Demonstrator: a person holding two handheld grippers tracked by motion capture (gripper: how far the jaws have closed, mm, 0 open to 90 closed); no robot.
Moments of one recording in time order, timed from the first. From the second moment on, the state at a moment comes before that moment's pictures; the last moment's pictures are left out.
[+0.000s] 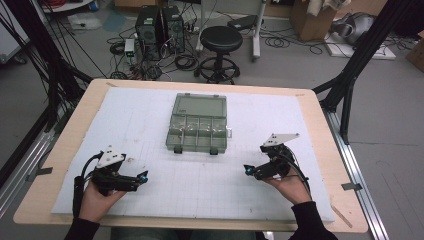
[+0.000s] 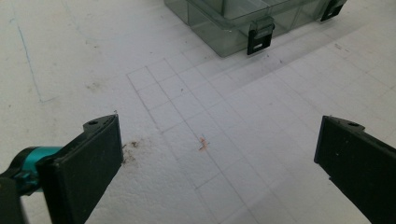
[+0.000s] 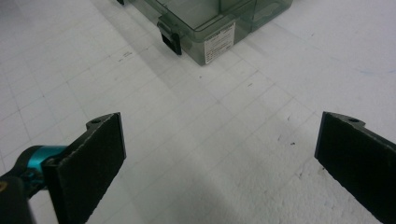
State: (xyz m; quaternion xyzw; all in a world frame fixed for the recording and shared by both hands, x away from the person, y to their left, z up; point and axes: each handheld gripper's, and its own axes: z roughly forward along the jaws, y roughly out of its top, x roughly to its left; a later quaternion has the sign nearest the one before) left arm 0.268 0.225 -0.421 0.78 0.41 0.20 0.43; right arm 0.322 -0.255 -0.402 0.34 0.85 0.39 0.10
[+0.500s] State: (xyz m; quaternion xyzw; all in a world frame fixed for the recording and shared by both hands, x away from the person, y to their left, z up) left arm 0.267 0.224 -0.422 0.79 0.41 0.20 0.42; right arm 0.310 -0.263 -0.415 0.35 0.84 0.40 0.11
